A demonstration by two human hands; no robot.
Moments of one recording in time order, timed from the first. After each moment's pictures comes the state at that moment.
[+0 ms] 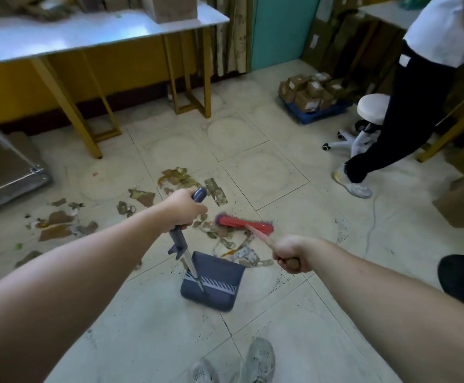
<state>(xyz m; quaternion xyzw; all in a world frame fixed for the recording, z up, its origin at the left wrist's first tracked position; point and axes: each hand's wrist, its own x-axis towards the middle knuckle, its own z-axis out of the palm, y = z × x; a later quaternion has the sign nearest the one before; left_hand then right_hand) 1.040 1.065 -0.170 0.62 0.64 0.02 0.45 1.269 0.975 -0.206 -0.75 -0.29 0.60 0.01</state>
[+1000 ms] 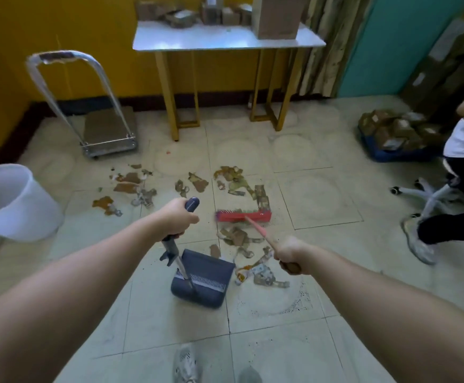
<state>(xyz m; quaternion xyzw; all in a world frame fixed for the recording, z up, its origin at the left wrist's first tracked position) 1.006 0.940 -0.160 0.47 0.77 0.11 0.41 1.258 0.959 -0.202 -0.69 -0.51 0.51 -0.07</state>
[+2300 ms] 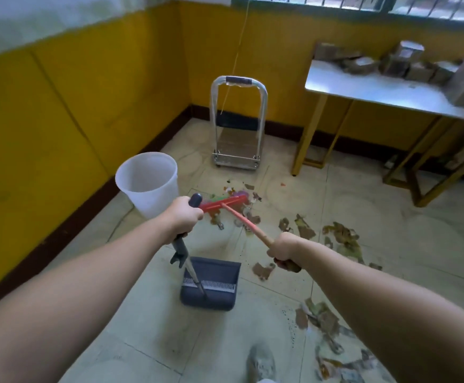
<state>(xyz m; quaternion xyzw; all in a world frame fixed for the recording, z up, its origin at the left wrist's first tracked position) 0.635 0.894 -0.134 0.21 0.84 0.34 0.35 0.820 1.036 -0.169 -0.51 -0.72 0.40 -0.25</state>
